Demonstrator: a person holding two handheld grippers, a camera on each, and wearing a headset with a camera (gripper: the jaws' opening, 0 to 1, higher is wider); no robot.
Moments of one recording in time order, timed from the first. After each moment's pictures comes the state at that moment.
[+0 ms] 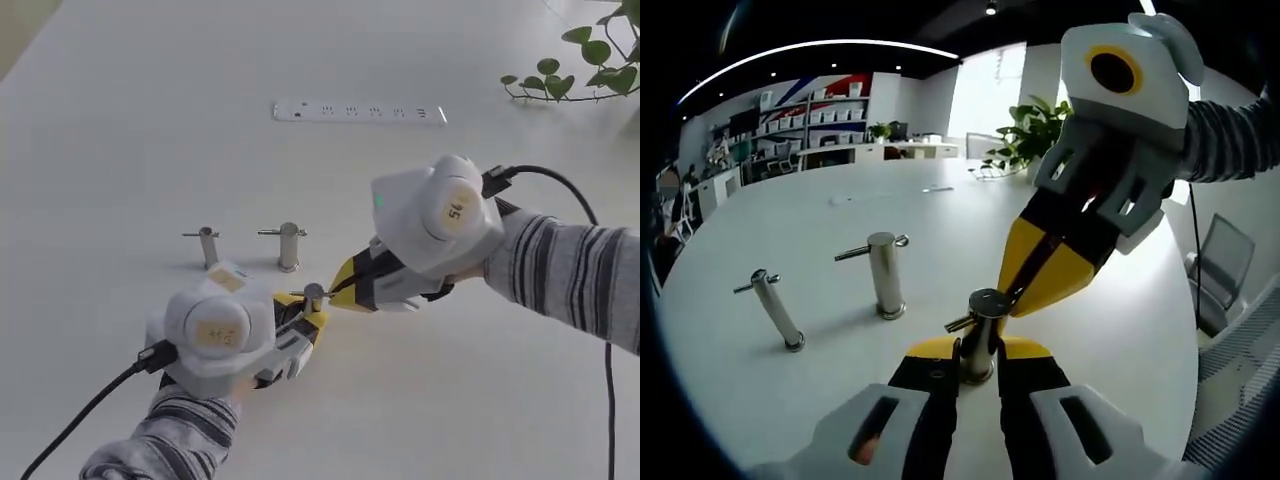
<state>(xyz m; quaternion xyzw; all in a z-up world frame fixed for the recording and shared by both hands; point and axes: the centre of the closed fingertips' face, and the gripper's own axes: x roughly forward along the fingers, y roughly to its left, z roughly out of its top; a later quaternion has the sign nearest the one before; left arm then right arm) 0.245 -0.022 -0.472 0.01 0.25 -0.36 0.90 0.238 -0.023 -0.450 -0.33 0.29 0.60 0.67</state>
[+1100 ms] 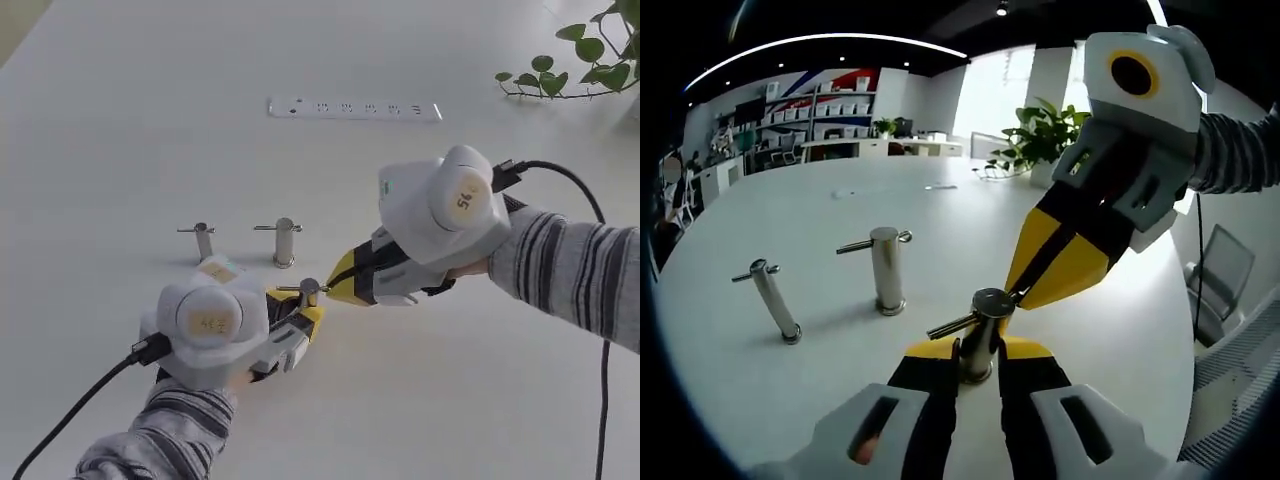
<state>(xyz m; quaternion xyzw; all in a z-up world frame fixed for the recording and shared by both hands) 0.245 -0.022 -0.473 -0.01 0.25 -0.35 0.90 0.234 -0.025 -0.441 -0.31 0.29 0.59 0.69</state>
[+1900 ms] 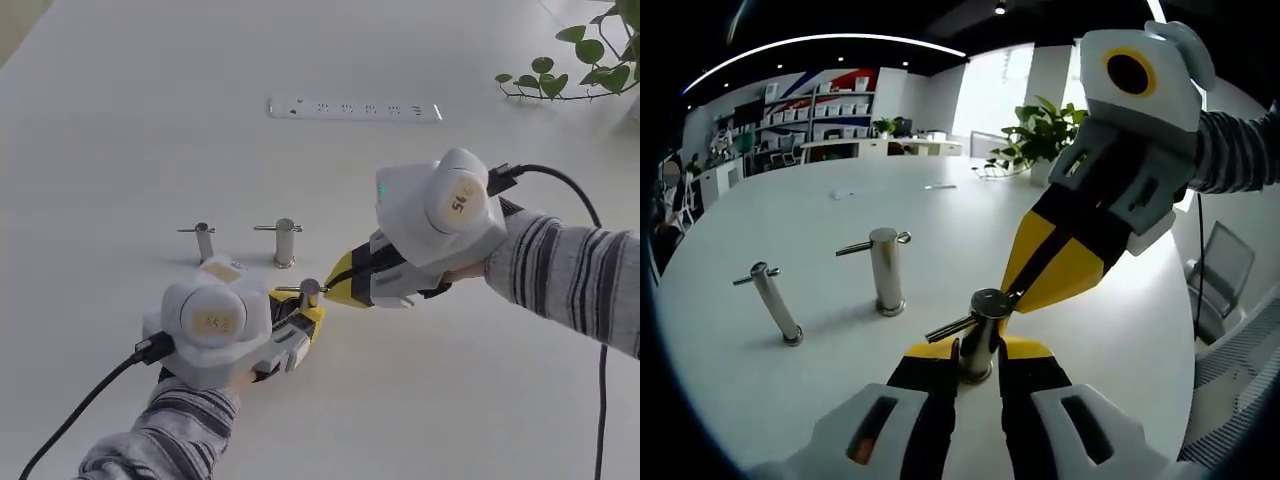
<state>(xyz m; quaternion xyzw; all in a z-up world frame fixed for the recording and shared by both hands) 0.244 -0.022 -0.472 0.00 0.26 -0.35 0.90 0.236 -0.024 -0.443 -0.31 0.29 0.59 0.69</state>
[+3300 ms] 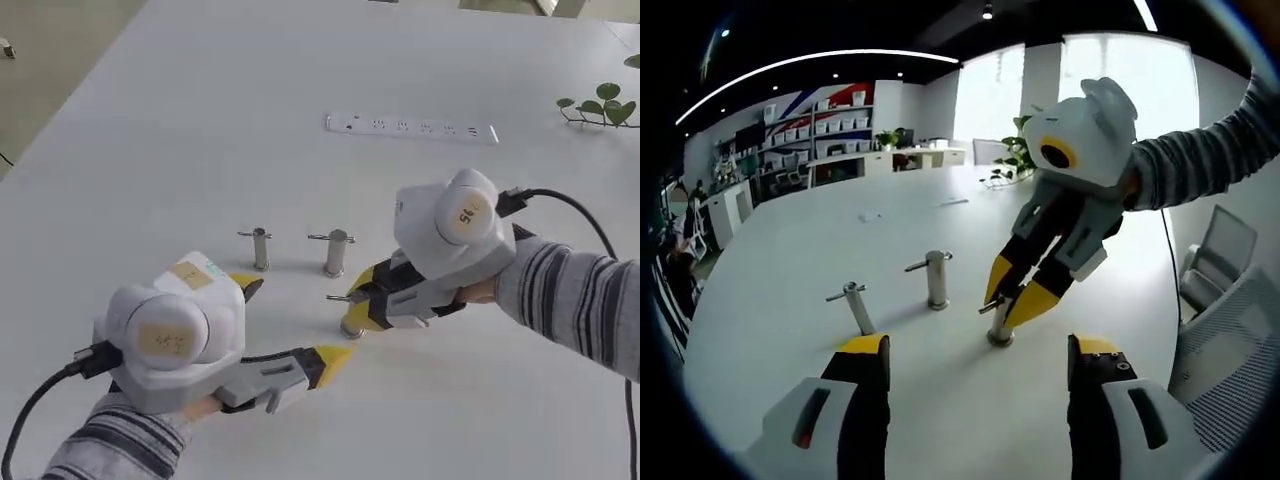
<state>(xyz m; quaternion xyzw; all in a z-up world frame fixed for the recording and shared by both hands) 0.214 0.039 -0.427 0.05 0.24 -0.34 0.91 0.237 0.002 -0.459 -0.28 0.32 0.60 0.68</state>
